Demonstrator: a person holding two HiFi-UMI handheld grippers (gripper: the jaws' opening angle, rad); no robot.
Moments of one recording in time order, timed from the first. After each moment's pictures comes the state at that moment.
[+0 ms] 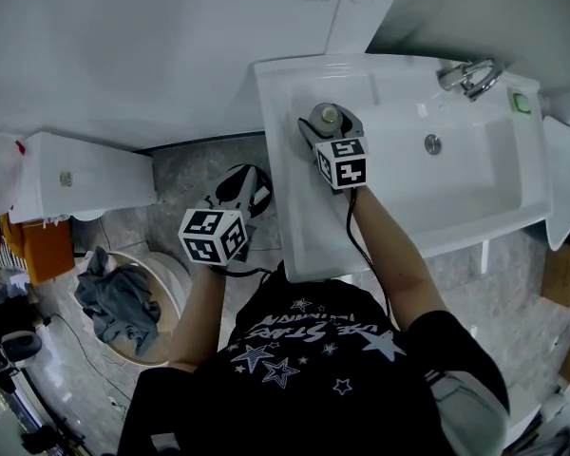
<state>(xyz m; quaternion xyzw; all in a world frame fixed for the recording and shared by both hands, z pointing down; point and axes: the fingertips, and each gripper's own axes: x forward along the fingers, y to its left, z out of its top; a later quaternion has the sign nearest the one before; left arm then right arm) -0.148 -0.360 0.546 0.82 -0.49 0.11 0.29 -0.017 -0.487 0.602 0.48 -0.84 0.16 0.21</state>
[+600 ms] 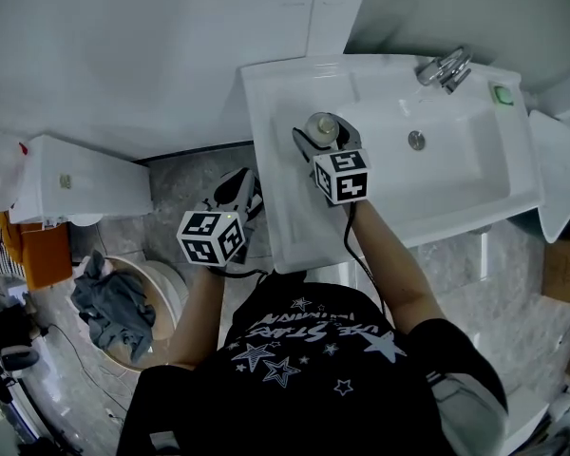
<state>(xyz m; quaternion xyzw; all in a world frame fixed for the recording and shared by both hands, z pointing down) -0.123 -0.327 0.520 0.83 -0.49 0.09 0.27 0.004 -0.432 0.541 0.48 -0.85 0.15 0.17</state>
